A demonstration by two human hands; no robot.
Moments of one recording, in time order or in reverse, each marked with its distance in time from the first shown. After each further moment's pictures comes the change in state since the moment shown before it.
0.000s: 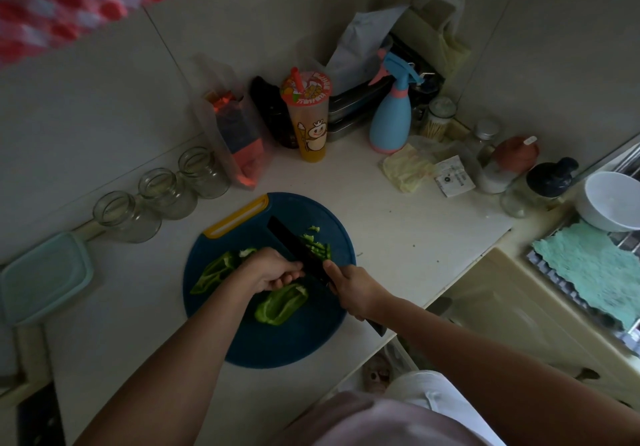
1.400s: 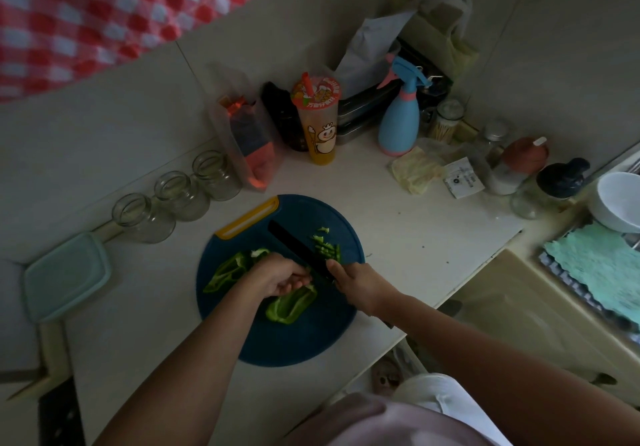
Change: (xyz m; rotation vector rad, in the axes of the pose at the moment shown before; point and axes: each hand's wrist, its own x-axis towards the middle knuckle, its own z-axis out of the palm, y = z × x) left_hand -0.011 -0.002 0.000 -0.084 0.009 -0.091; right_hand 0.002 -0.003 0.002 -0.079 0.030 -0.100
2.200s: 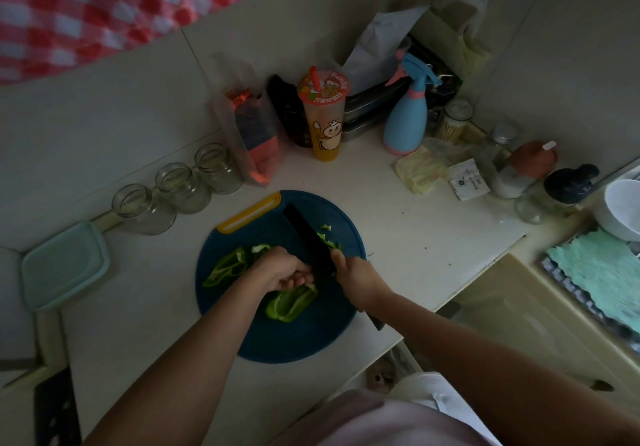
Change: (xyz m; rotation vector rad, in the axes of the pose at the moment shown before) left_hand -0.003 0.005 0.003 0.043 0.026 0.028; right_hand 0.007 -0.011 0.003 0.031 0.092 0.074
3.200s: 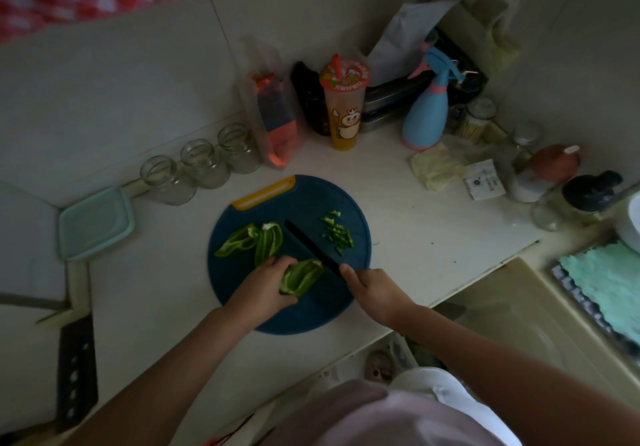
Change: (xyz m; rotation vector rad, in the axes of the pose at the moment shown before) left_hand -0.044 -0.084 0.001 0.675 0.284 0.589; right_hand -0.038 0.030 -0.009 -0.145 -0.118 -0.150
